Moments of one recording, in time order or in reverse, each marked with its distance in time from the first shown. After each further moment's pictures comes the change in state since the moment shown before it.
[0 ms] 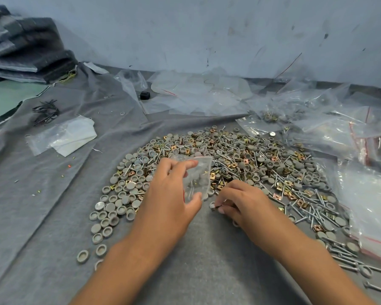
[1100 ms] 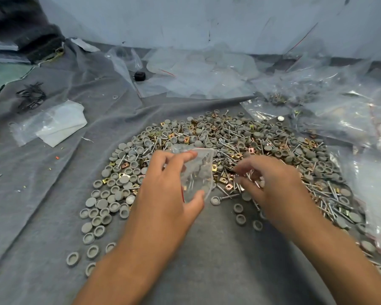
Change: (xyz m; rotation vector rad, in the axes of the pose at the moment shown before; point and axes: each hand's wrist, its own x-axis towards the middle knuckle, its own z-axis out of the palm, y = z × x) left_hand 0.001 0.004 -0.001 0.025 -0.036 -0.047; right_hand 0.010 0.015 -0.018 0.031 0.280 0.112
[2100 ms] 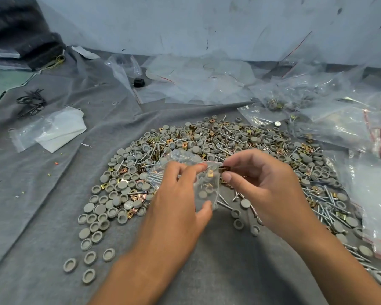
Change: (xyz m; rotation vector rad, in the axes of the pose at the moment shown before) left_hand -0.001 0.005 0.019 0.015 -0.055 0.021; right_hand 0.003 -0.024 -0.004 0.696 0.015 0.086
